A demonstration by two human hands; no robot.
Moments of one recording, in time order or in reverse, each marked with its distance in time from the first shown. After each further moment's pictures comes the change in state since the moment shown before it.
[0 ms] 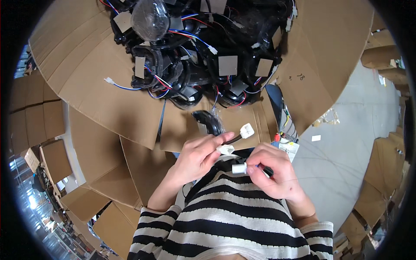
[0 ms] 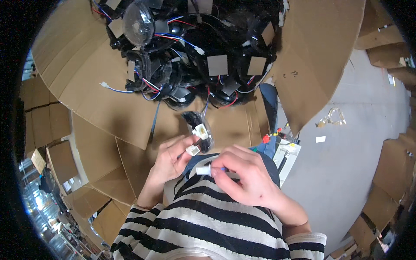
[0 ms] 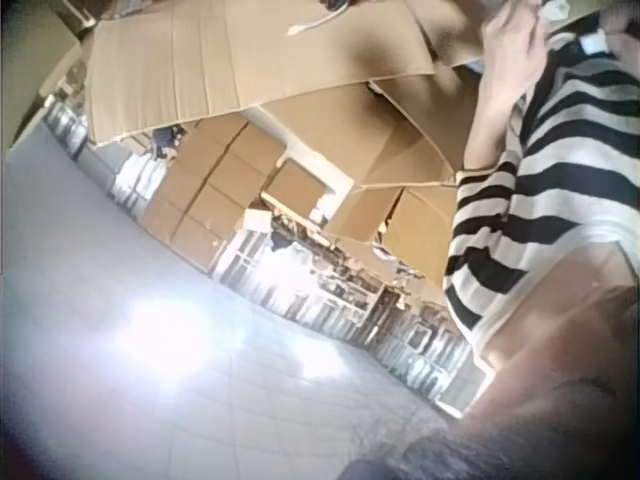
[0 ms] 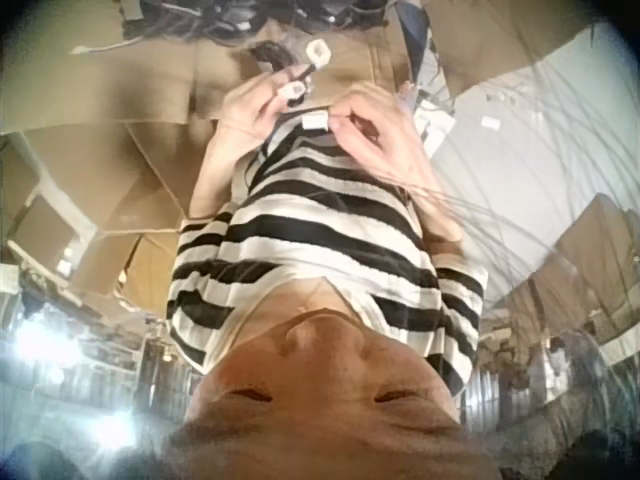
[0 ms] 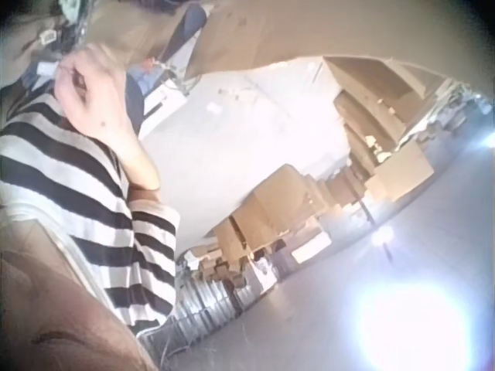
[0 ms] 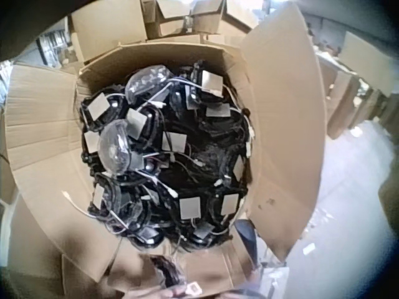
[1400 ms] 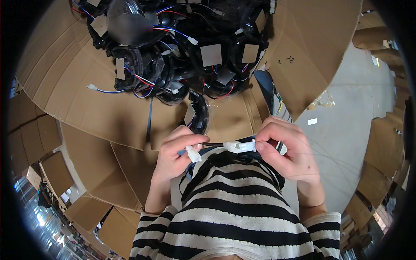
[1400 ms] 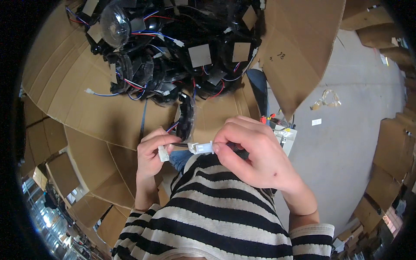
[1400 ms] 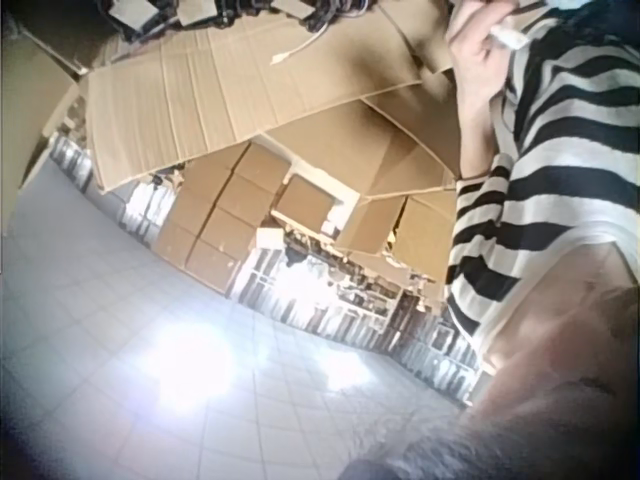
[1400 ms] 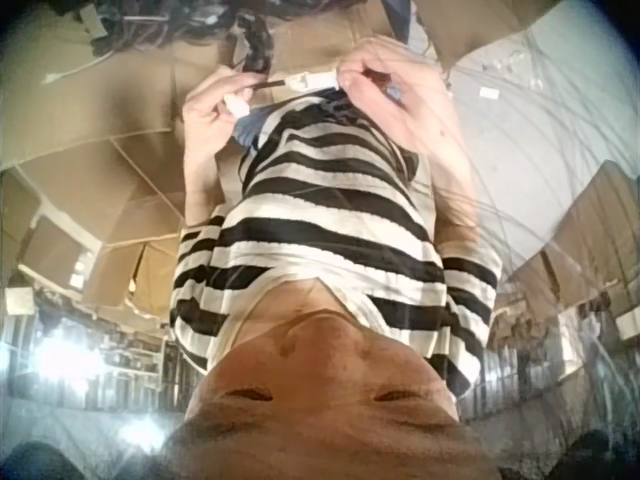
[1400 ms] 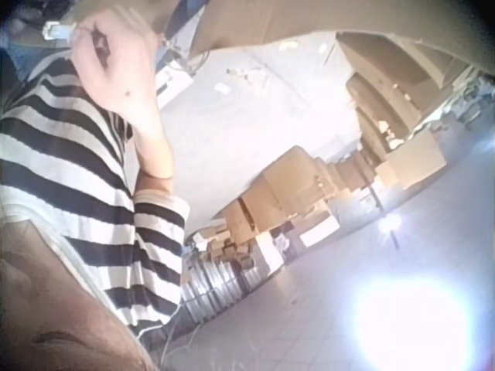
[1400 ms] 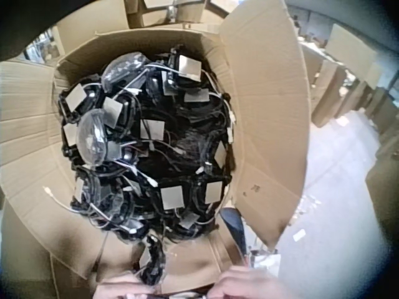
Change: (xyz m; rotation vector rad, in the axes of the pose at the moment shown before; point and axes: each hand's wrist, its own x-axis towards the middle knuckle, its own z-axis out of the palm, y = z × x) left_hand -0.008 -0.019 -0.001 -0.163 0.064 -0.054; right_hand 0.008 -0.002 -0.033 -0.072 0.028 0.060
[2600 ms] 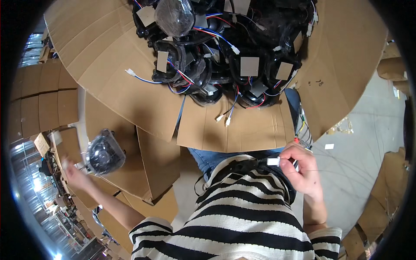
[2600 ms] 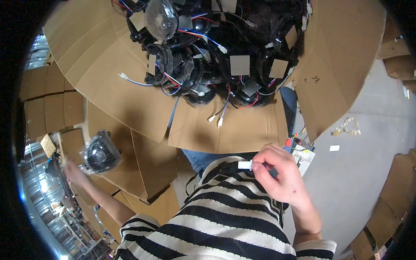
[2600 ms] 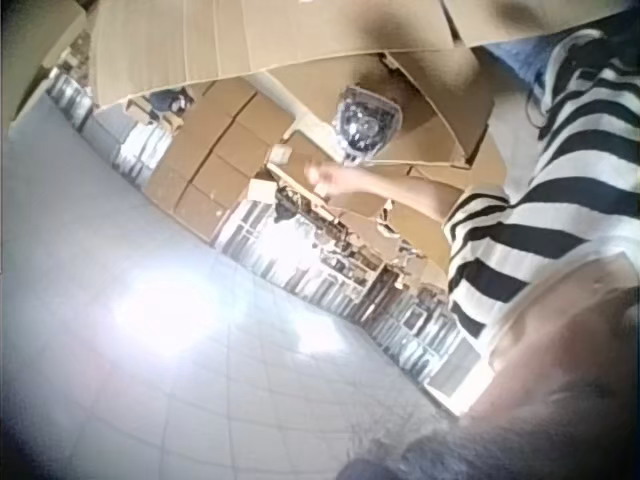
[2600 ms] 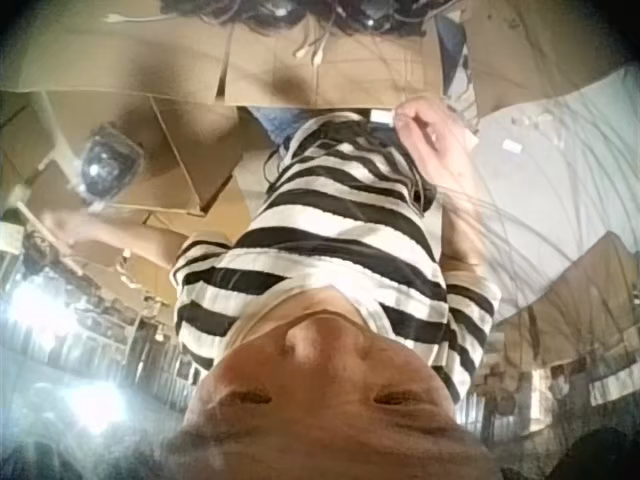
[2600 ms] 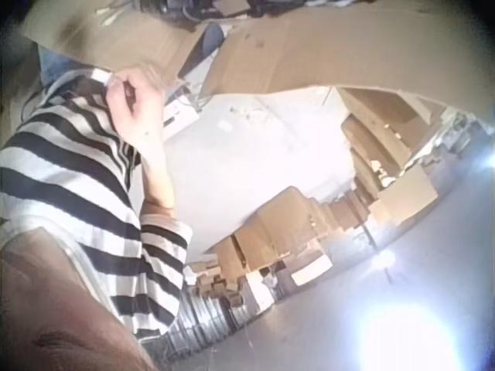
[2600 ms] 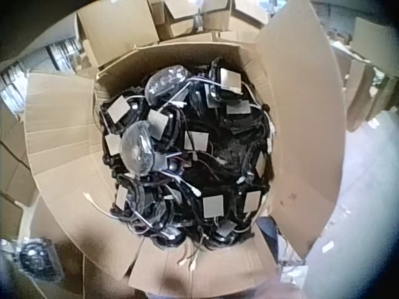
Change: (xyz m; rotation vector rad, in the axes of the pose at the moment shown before) left_hand -0.192 0.034 -0.264 1.205 1.427 -0.393; right_hand -0.021 0.012 0.017 0.070 -0.008 0.126
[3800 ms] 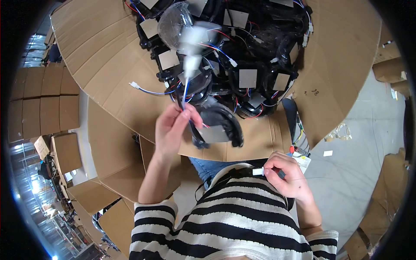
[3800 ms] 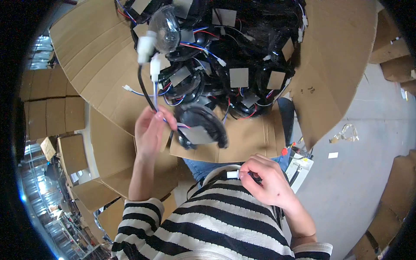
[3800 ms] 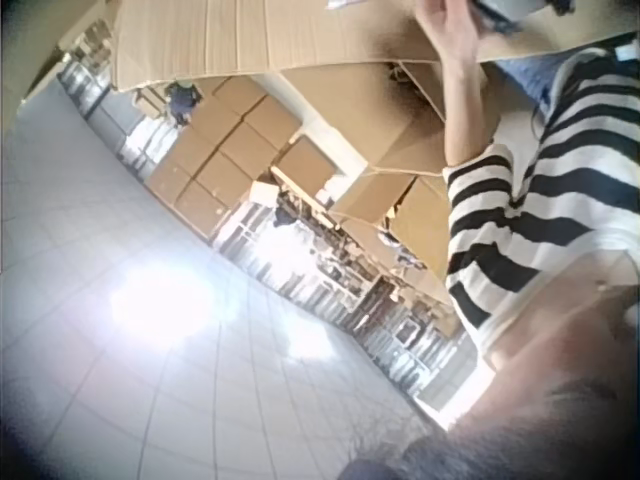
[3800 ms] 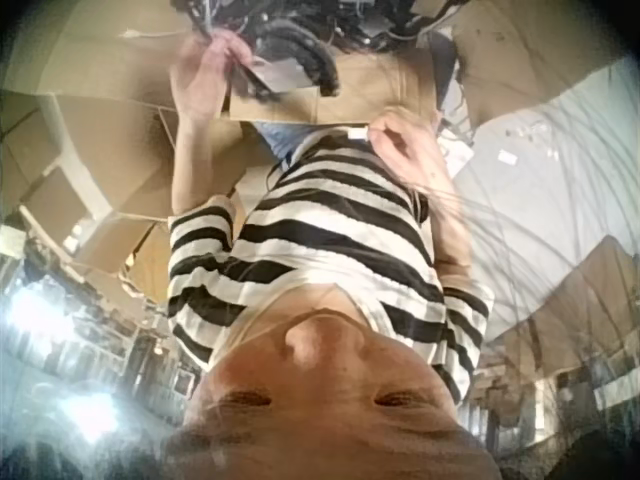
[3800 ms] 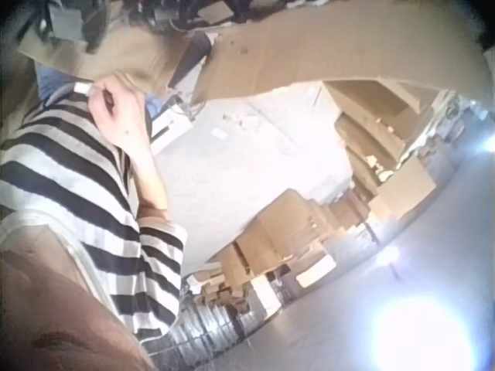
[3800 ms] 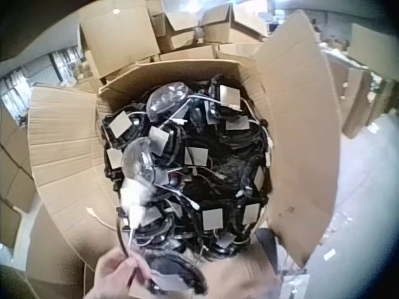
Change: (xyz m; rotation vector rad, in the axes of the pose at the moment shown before) left_hand -0.145 0.248 0.080 -1.464 -1.376 -0.218; right_hand 0.005 0.010 0.012 0.009 -0.091 -0.047
